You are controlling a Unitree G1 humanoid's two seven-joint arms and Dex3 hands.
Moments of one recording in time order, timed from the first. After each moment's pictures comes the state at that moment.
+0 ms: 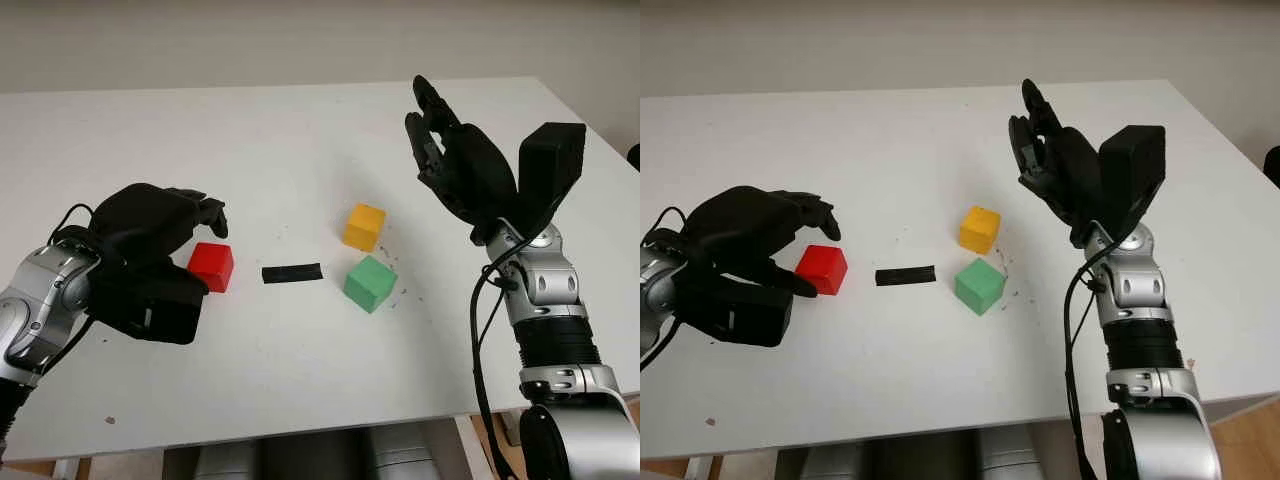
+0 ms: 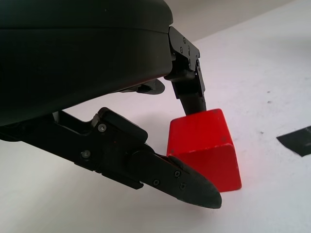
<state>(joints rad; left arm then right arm) -0.40 0.84 -0.18 0.01 0.82 -0.10 -0.42 -0.66 -0.30 -0.13 0.37 0.17 0.17 0.37</state>
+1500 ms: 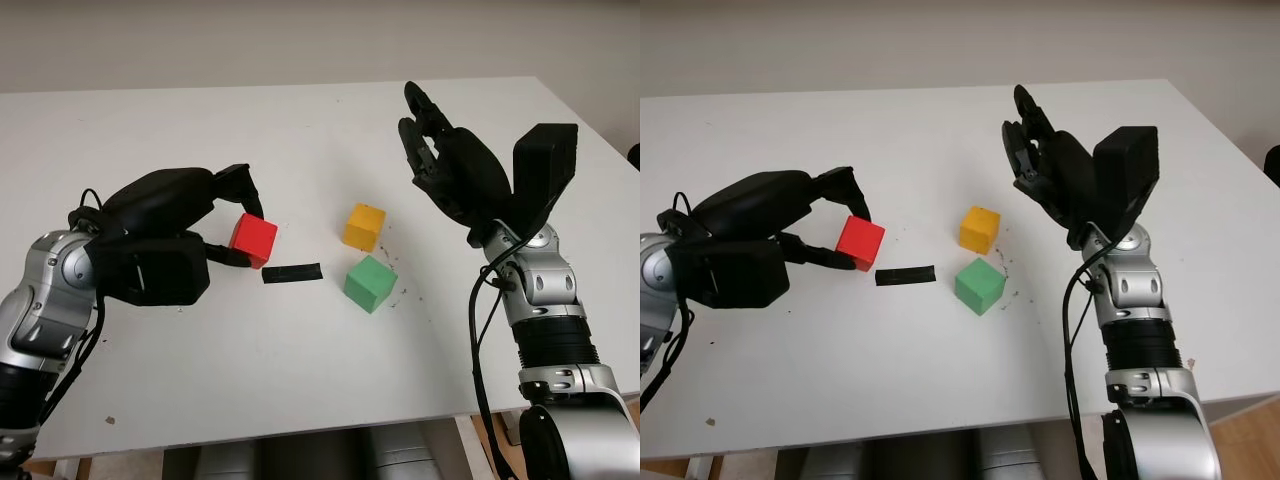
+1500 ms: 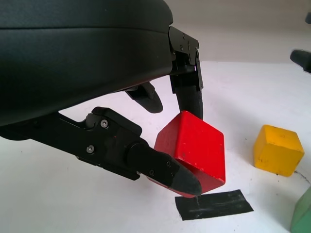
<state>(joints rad) -0.52 0.72 -0.14 -0.04 0.47 -0.03 -0.55 -0.66 -0.30 -0.11 0.37 0.16 0.17 0.40</state>
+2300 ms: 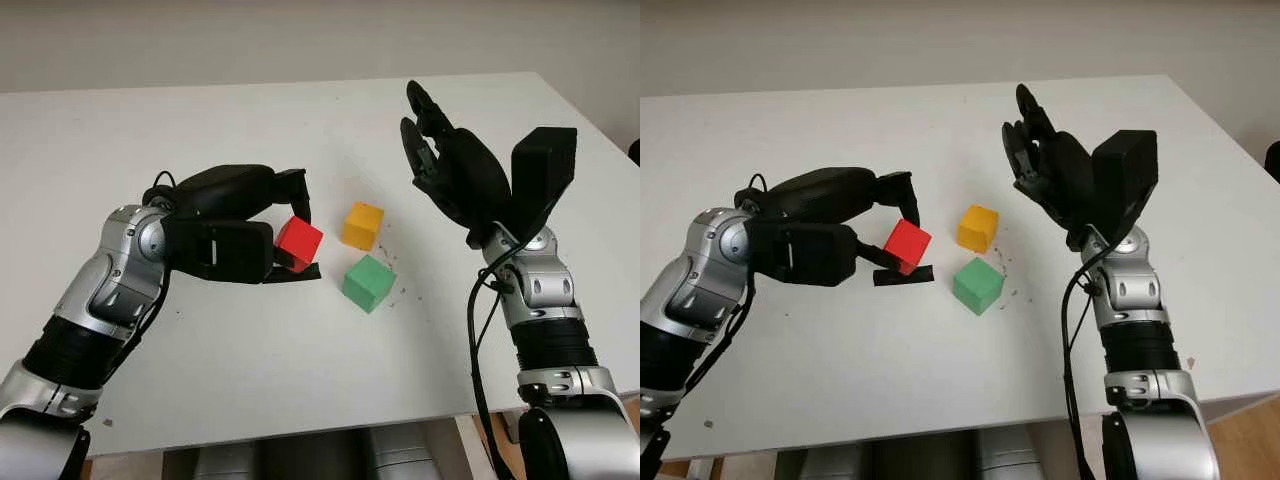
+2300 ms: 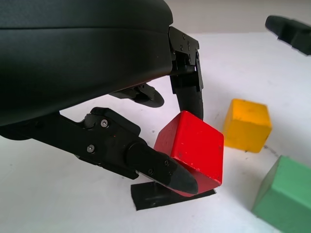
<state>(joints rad) -0.63 0.57 -0.30 0.06 0.58 0.03 -0.57 -0.64 -0.29 -0.11 0.37 0.16 0.15 0.38</state>
